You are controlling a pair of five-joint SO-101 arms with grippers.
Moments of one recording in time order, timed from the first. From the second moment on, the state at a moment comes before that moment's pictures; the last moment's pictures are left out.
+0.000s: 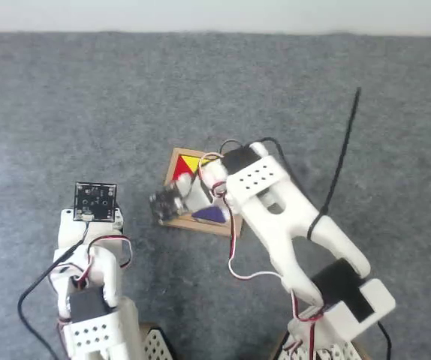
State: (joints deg) left arm -20.0 -101.8 96.9 47.8 -12.2; right arm -37.5 0.5 16.7 66.8 77.2
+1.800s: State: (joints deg) left arm -20.0 -101.8 96.9 47.8 -12.2; right arm -40.8 10.8 14.5 68.0 37.7
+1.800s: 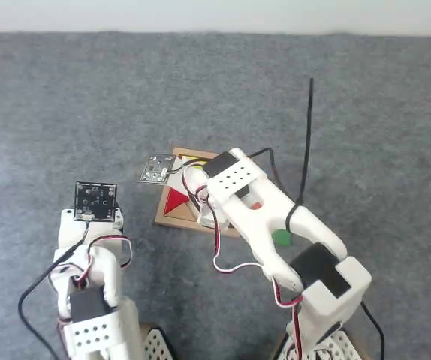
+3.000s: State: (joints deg) left arm -20.0 -101.8 96.9 52.3 -17.5; right arm -19.3 -3.9 29.2 76.0 23.0
